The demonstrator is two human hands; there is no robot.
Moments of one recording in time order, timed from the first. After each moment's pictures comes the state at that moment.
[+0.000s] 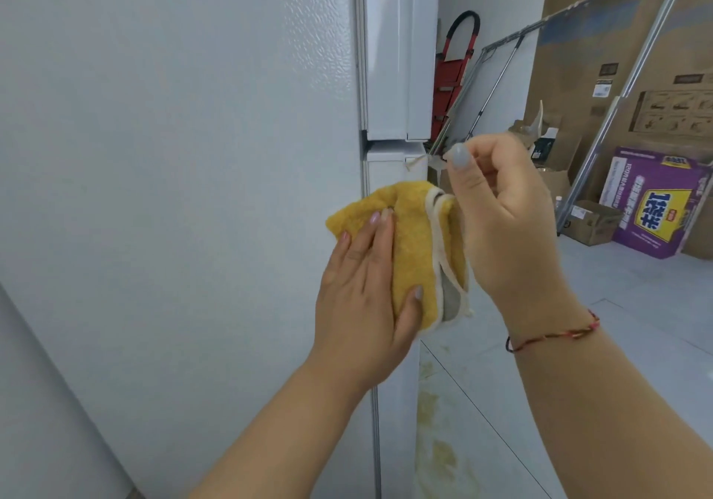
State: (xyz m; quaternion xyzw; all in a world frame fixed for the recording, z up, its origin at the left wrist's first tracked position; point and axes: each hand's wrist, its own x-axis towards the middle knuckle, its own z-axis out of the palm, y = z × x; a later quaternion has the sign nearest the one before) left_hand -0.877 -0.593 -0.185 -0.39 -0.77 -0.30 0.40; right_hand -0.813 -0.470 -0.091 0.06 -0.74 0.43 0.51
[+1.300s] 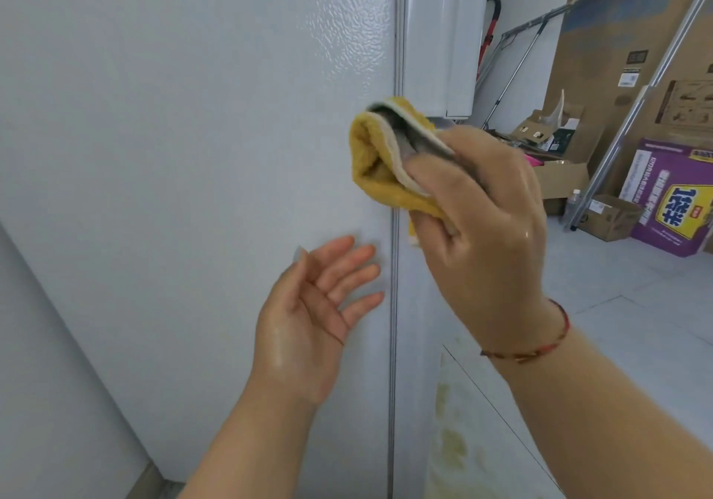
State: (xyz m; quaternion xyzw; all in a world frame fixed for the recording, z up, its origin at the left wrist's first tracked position) left_hand -0.860 -0.655 -0.170 -0.17 -0.38 -0.90 -0.13; right_hand -0.830 -0.507 -0.115 0.15 -0.69 0.09 0.70
